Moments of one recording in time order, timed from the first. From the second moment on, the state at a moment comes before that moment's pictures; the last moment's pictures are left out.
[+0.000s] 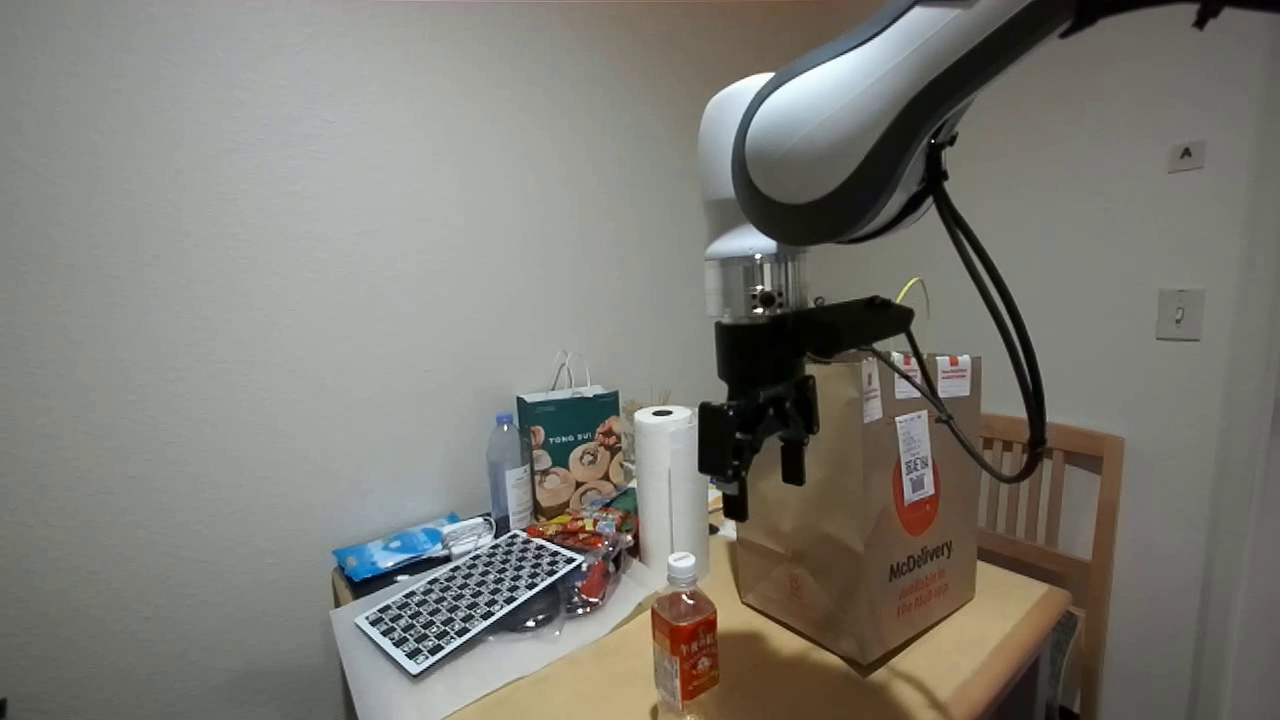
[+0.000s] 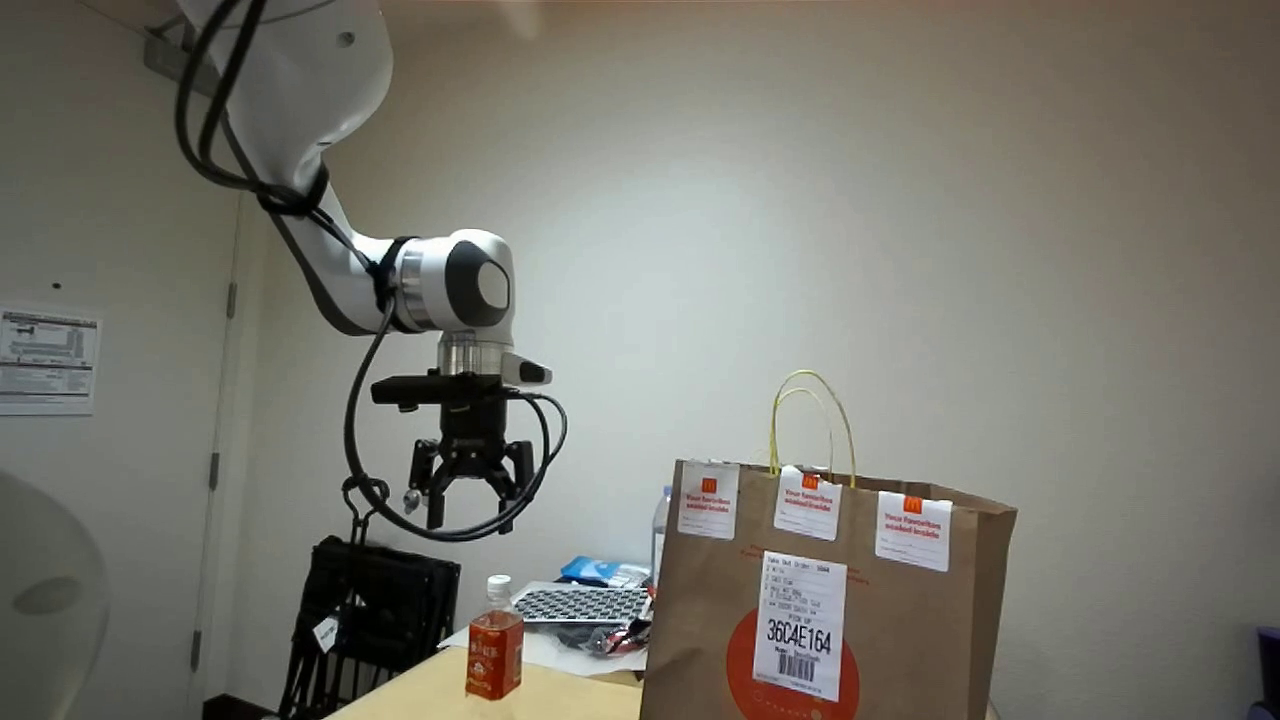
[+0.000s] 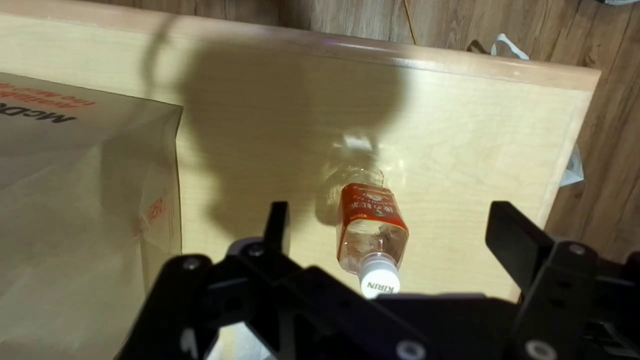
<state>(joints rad) 0.11 -0.15 0.14 -2.28 -0.02 2.13 0.16</state>
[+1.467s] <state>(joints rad) 0.14 0.20 0.11 -2.13 -0.12 2.31 0.42</state>
